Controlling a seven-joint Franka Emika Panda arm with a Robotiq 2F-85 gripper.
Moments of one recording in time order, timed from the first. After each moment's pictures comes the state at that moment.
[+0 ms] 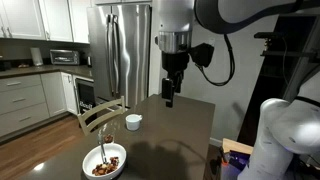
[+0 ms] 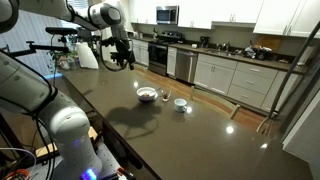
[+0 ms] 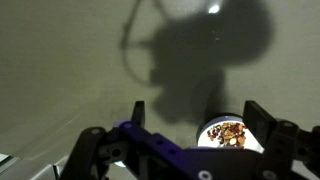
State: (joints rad) arm 0.07 -0.49 0.37 -2.23 -0.04 1.69 0.35
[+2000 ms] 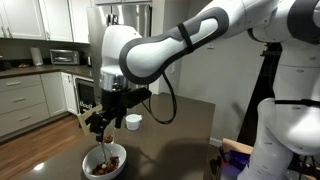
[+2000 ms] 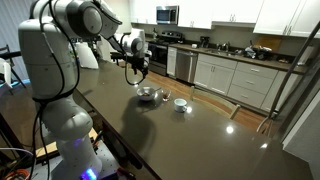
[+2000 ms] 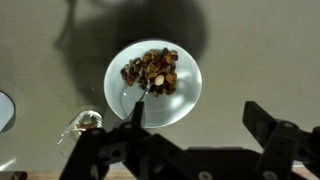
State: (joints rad) arm 0.18 0.11 0.28 -2.02 0.05 2.25 0.32
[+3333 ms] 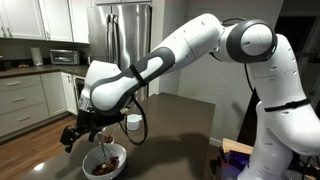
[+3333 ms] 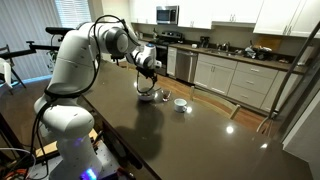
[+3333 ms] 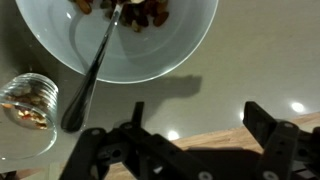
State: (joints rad) arm 0.25 0.50 0.18 -1.75 0.11 2.55 0.31
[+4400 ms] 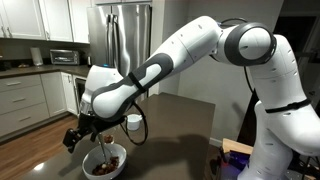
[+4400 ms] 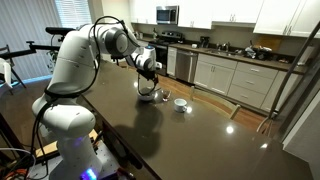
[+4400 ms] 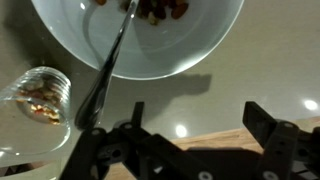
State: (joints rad) arm 0.31 0.52 0.10 -1.76 0.08 2.59 0.33
